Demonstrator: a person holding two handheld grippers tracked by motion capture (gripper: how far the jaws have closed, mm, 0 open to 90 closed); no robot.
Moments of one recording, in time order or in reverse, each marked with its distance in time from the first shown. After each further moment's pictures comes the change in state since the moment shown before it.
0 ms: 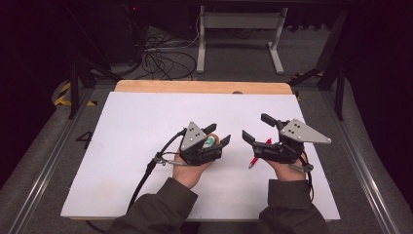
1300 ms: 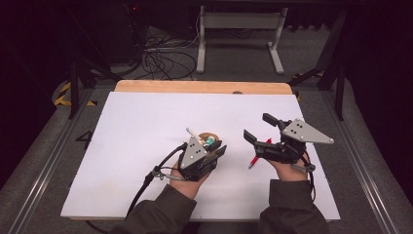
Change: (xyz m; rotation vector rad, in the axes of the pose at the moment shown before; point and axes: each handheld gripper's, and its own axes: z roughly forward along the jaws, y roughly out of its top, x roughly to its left) left arm -0.020 -0.019 -0.029 0.039 -0.016 0.062; right arm -0.001 0.001 -0.003 -0.006 -0.004 0.006
